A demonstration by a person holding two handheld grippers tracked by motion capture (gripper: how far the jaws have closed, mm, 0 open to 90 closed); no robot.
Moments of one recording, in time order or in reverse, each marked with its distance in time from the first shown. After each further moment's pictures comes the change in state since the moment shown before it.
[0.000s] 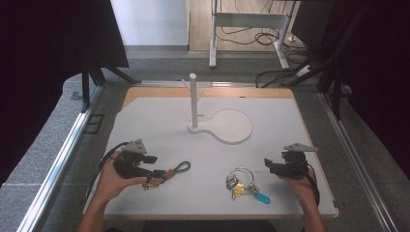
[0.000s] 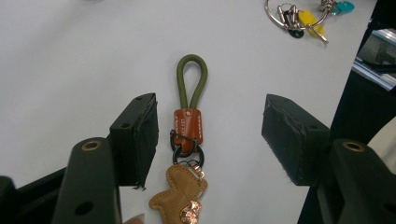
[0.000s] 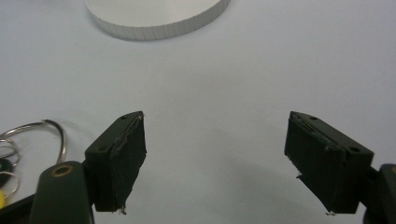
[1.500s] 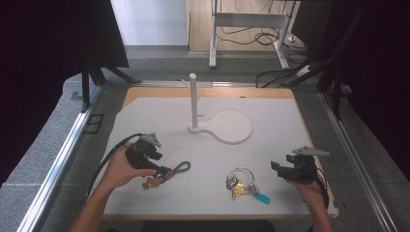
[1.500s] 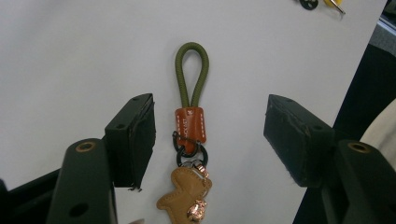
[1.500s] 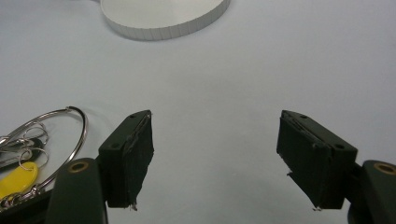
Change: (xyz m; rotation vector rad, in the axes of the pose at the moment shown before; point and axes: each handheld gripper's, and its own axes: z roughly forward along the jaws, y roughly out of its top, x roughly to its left) left arm 0.000 0.041 0.016 0.216 -0.011 0.036; right arm -0.007 -0.007 -0.024 -0.018 0.029 0.013
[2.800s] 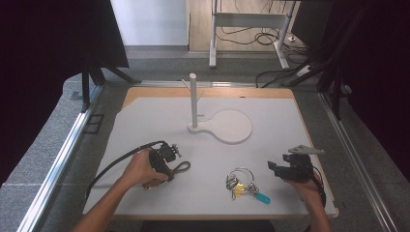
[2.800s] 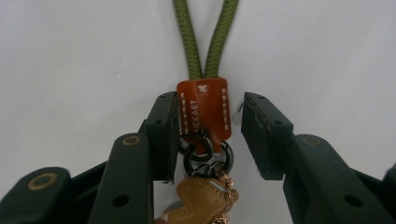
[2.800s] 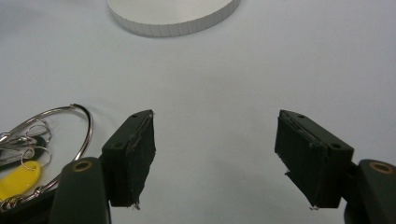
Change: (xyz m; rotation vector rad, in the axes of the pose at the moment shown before) left arm 0.004 0.018 0.075 0.396 0.053 0.027; right arm 0.007 0.004 0.006 0.022 0.006 -0.034
